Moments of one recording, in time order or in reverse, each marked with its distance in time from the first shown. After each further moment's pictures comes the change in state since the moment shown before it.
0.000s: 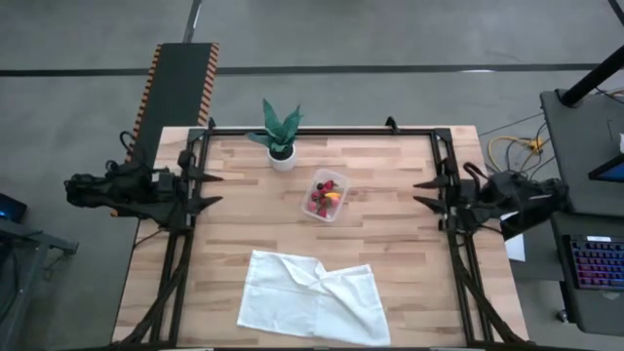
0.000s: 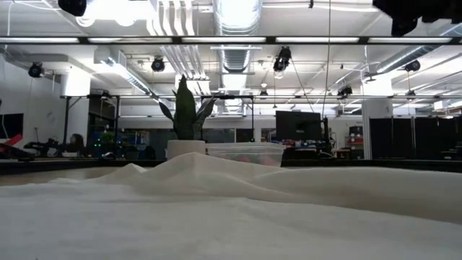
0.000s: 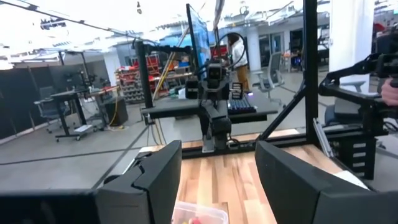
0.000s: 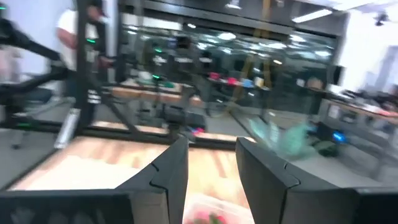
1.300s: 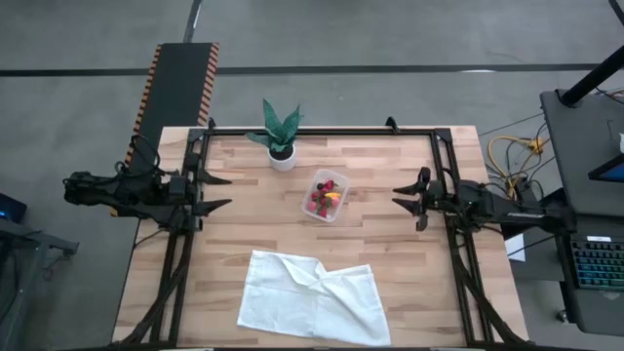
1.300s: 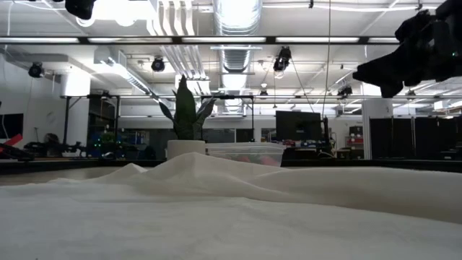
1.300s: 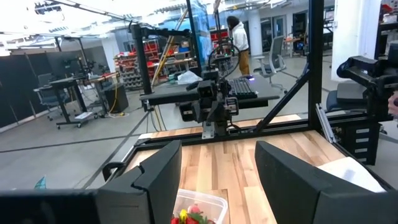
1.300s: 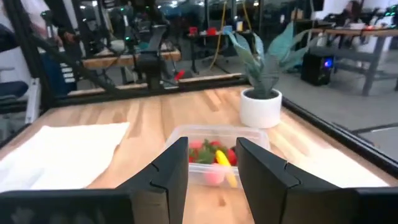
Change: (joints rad) left arm 0.000 0.085 -0.005 0.020 -0.014 -0.010; right arm -0.325 -0.006 -0.303 0.127 -0.215 0.239
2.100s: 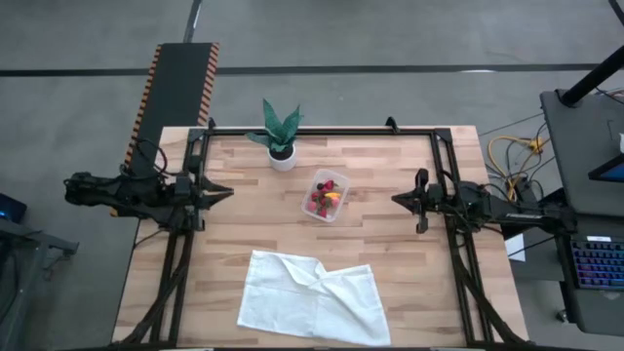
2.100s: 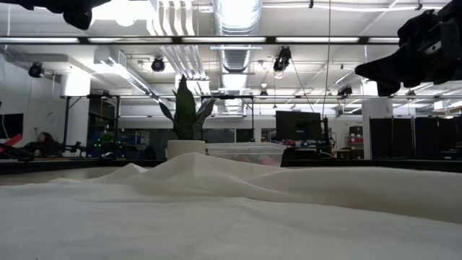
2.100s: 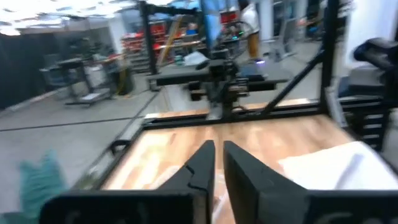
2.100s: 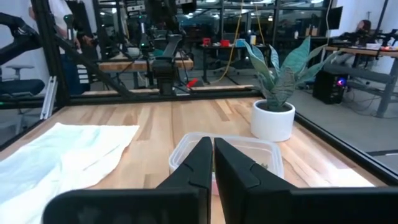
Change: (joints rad) left arm 0.000 -0.021 -0.024 -0.070 -0.051 -0.032; right arm -0.011 0.002 -0.046 0.093 -0.070 -0.056
